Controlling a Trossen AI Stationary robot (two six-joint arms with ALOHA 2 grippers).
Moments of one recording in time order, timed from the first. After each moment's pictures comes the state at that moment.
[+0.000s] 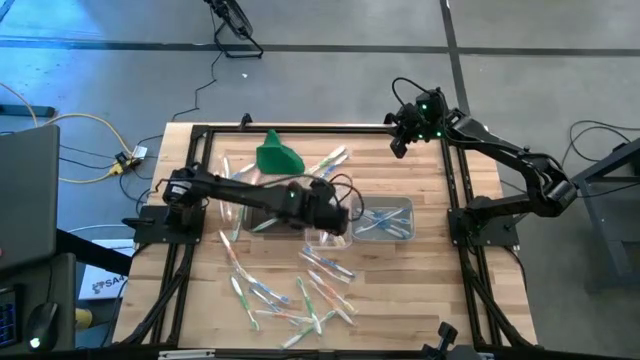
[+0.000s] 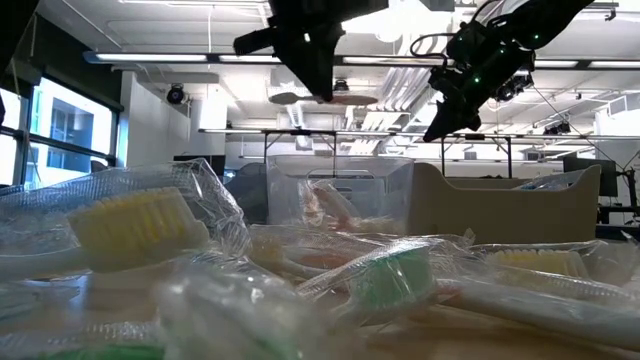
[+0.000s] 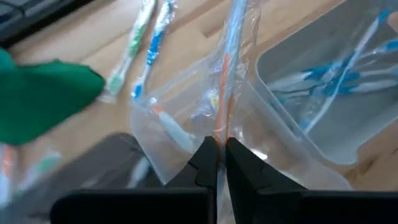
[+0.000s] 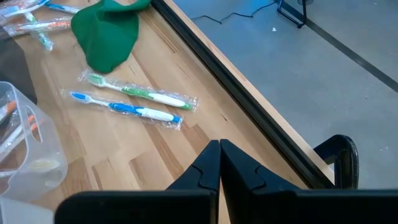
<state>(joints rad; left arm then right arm) -0.17 1.94 1.85 -1.12 -0.60 -1.06 -0.88 1.27 0.91 -0.35 -0.26 -0.16</state>
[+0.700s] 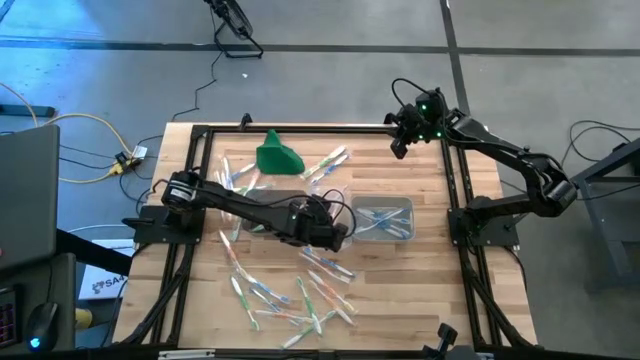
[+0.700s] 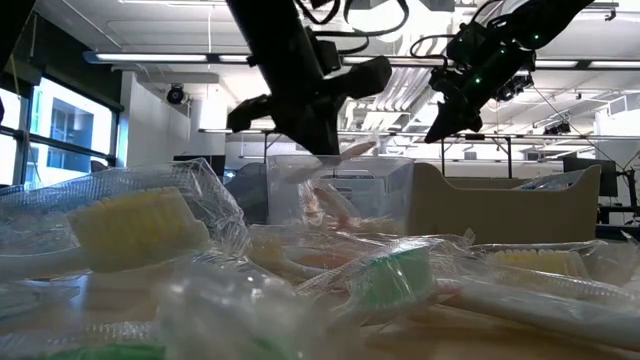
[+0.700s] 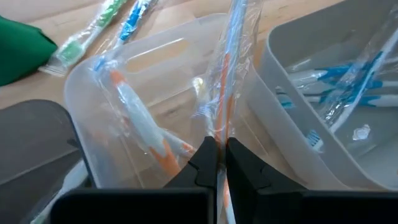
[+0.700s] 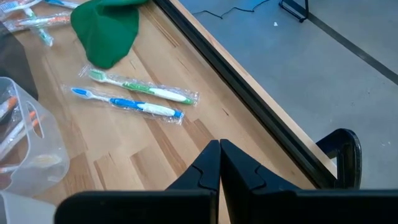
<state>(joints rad) -0.20 1.94 1.48 -0.63 -0.70 -1.16 -0.88 1.27 0.91 -0.37 -0.26 -0.16</state>
